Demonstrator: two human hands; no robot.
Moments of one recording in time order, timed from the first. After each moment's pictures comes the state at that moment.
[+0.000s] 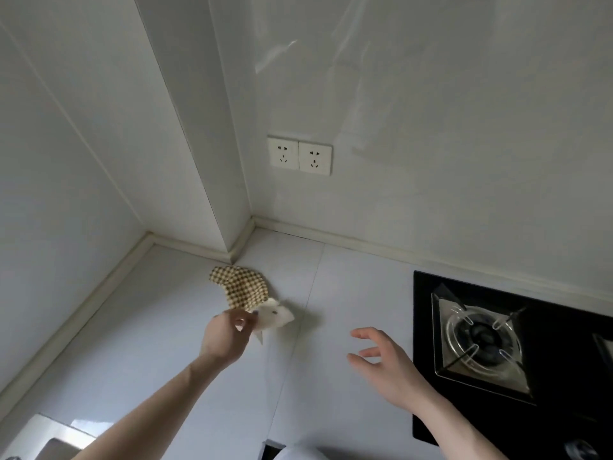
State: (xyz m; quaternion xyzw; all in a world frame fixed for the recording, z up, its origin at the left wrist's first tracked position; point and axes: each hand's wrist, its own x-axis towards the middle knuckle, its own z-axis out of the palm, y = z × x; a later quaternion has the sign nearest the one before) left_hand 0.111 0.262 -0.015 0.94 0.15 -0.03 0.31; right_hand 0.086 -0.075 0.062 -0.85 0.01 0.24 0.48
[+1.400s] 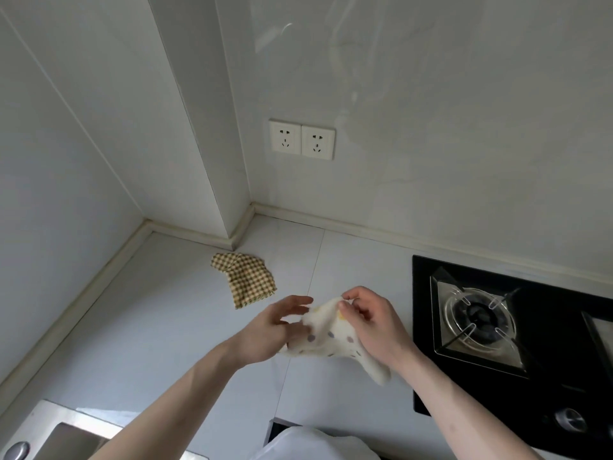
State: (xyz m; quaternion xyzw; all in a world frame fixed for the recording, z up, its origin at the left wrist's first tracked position) left_hand 0.076 0.204 0.083 0.76 0.02 -0.28 0.59; right_hand 0.098 -0.034 0.077 -0.83 -0.08 0.11 0.54
